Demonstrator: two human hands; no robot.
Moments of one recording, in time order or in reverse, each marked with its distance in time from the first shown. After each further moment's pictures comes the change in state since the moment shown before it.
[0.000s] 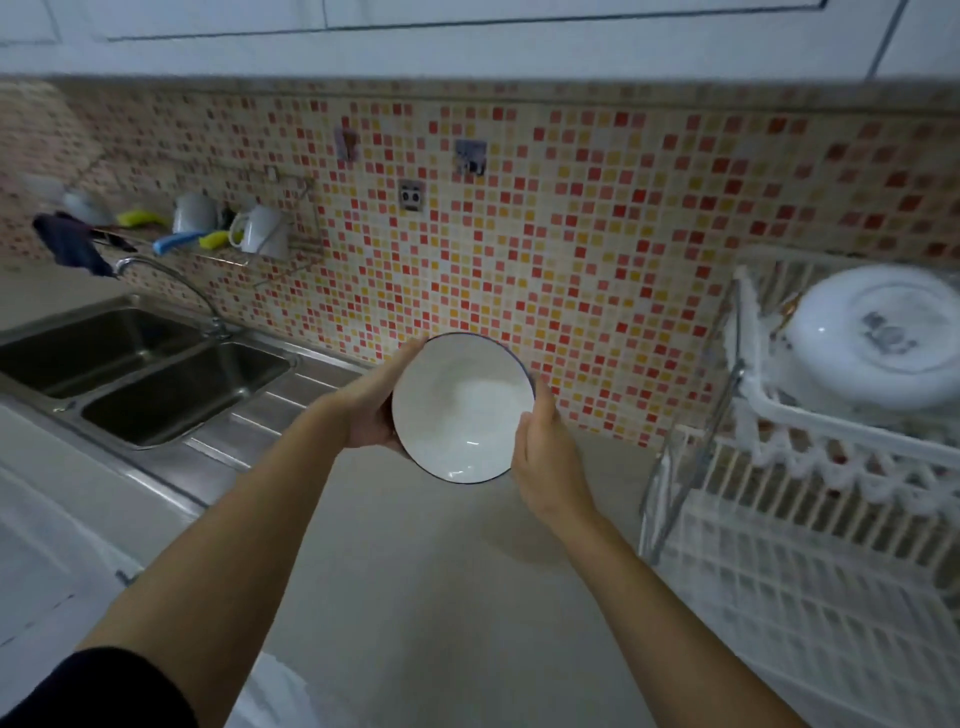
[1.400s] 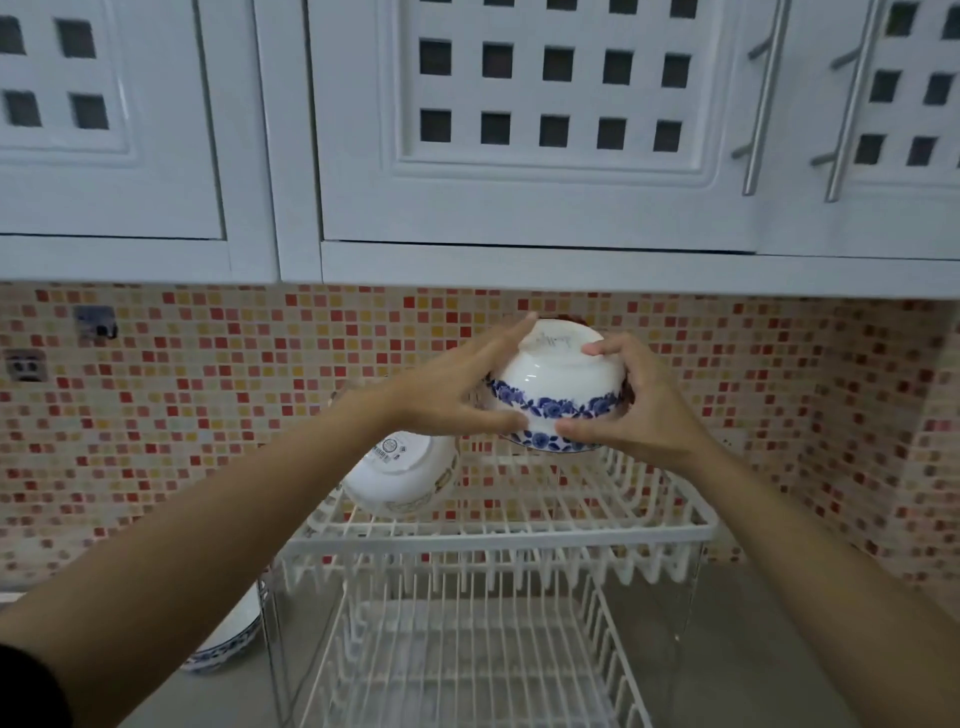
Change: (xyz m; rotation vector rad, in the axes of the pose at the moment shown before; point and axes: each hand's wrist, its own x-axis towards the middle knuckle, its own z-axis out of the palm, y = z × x) left_hand -0.043 0.155 0.431 1.273 -0.384 1.226; right_hand -0.076 0.103 -0.470 -0.239 0.378 -0.105
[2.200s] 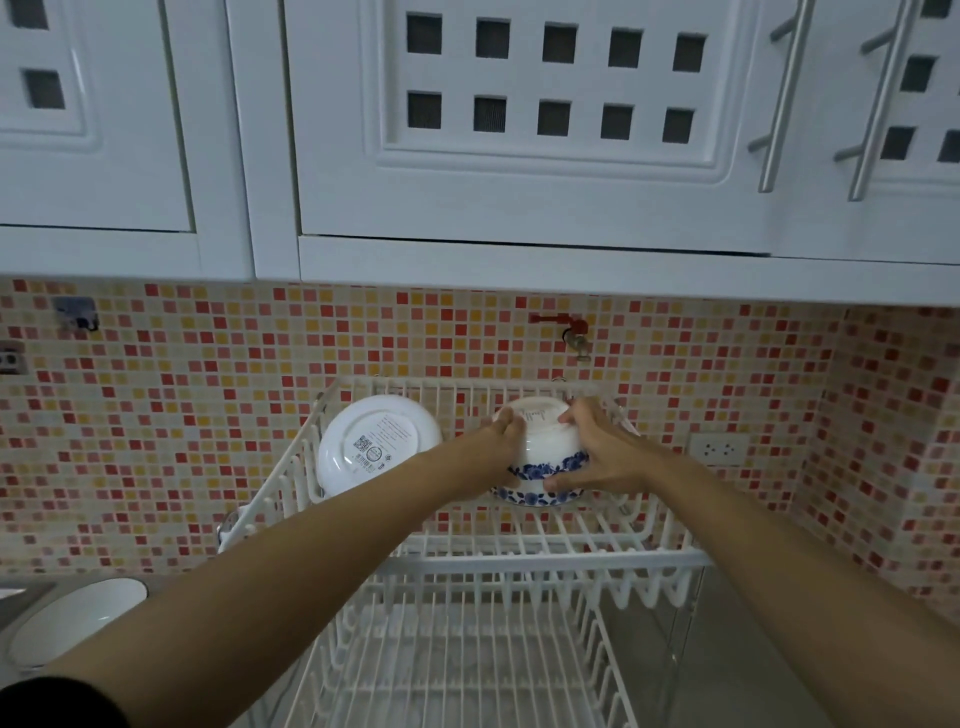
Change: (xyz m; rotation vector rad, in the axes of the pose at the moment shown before) left_hand 0.047 -0.013 0.090 0.235 -0.264 -0.232; right_hand 0.027 0.073 0.033 -0.395 -0.559 0.135
